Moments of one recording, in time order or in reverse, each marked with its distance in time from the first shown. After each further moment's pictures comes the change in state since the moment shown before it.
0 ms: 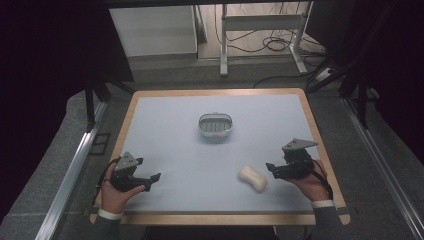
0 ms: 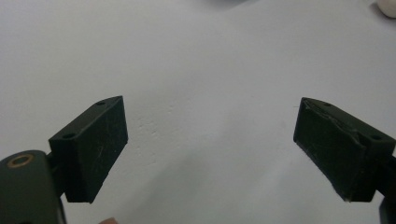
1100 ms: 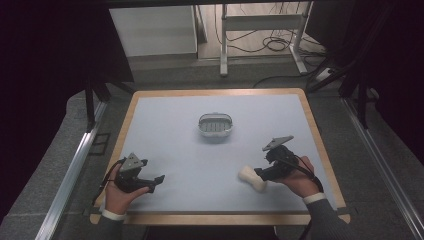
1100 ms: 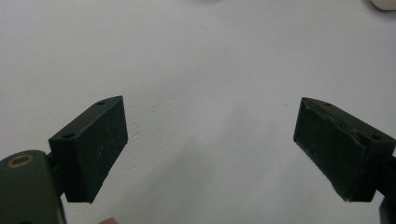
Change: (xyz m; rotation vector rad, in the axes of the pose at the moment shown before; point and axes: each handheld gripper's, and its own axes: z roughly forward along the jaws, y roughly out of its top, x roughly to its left) left arm -0.007 0.001 0.007 0.018 -0.024 0.019; right arm 0.031 0.028 0.016 0.187 0.077 -0.112
